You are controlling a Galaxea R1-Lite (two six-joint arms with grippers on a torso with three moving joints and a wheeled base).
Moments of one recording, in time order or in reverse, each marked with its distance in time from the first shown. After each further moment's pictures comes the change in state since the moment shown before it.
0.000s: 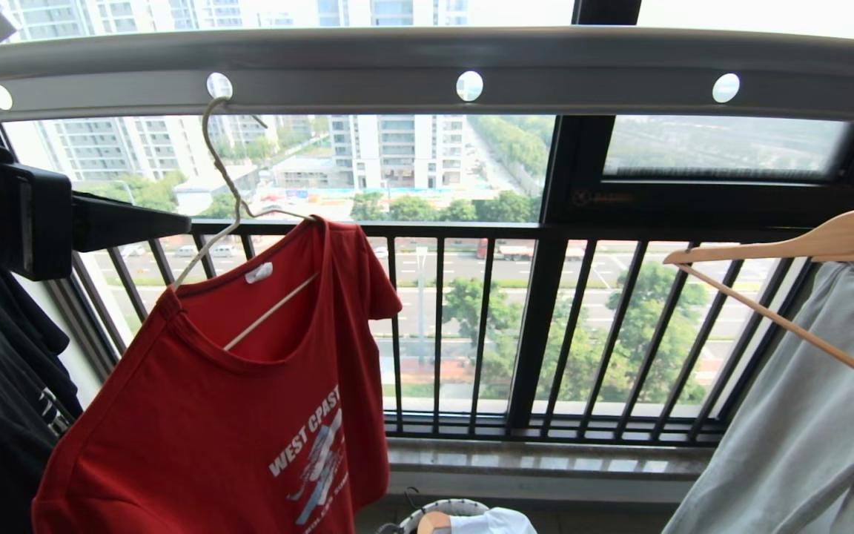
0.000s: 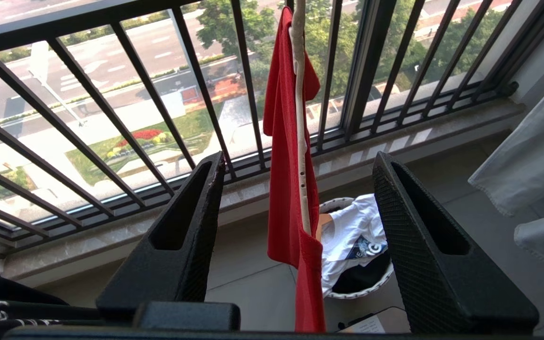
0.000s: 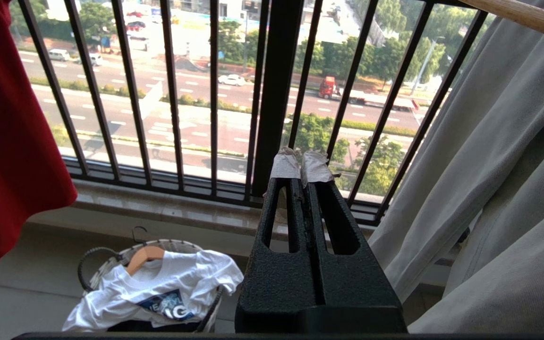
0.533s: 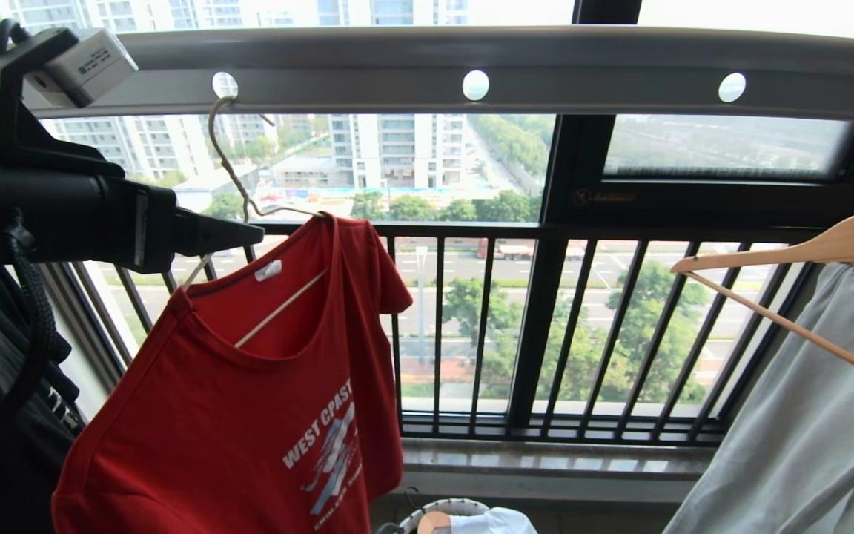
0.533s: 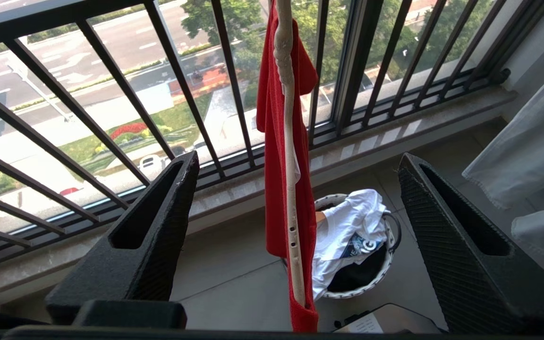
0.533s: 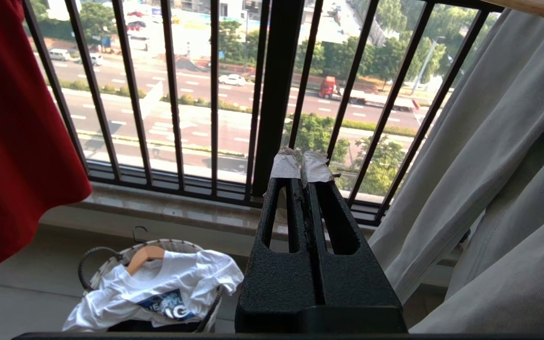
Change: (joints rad) left arm -0.047 0.126 0.005 -0.094 0.002 -0.004; right arm 0.000 0.000 0.000 -0.001 0.000 0.000
